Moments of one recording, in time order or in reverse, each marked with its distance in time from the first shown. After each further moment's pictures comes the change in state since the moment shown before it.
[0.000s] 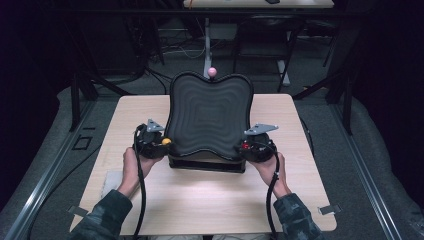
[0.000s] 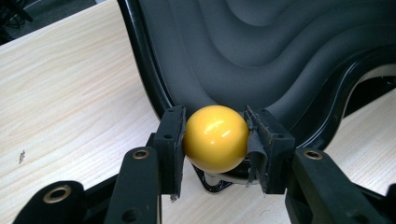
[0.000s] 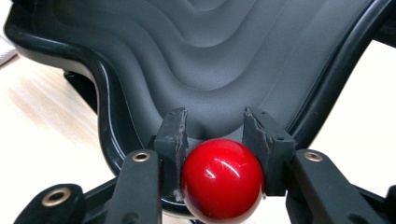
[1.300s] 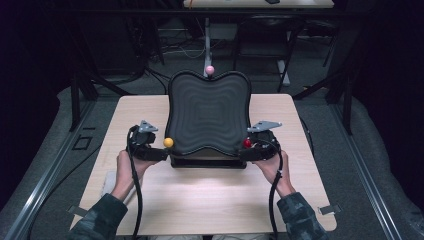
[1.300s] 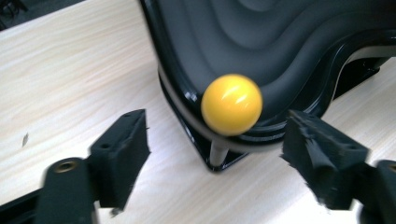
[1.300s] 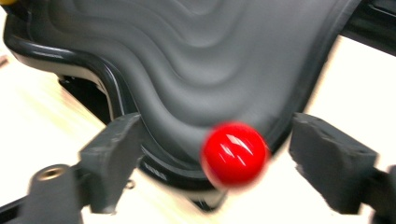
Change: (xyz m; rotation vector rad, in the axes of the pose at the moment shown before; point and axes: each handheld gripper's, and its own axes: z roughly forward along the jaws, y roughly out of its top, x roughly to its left) left arm 0.011 -0.011 -0.019 -0.002 -0.018 -0.051; right arm -0.005 0.003 -0.016 0.005 -0.046 0.017
